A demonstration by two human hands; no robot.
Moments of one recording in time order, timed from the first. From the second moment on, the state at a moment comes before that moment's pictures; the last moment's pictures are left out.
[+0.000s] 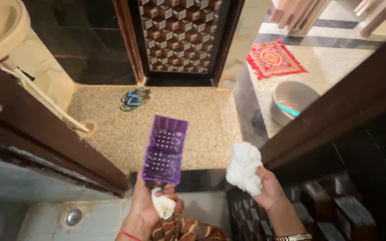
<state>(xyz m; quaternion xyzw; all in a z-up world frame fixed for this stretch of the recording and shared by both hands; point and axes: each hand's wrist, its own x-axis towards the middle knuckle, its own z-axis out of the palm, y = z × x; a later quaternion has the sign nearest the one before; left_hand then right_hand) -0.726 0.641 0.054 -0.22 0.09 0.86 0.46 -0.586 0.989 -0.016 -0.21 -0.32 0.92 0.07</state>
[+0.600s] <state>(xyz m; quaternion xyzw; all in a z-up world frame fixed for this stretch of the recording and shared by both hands) -1.007 0.703 0.050 -0.19 0.20 0.80 0.53 -0.779 1.052 0.007 -0.35 -0.28 0.88 0.16</state>
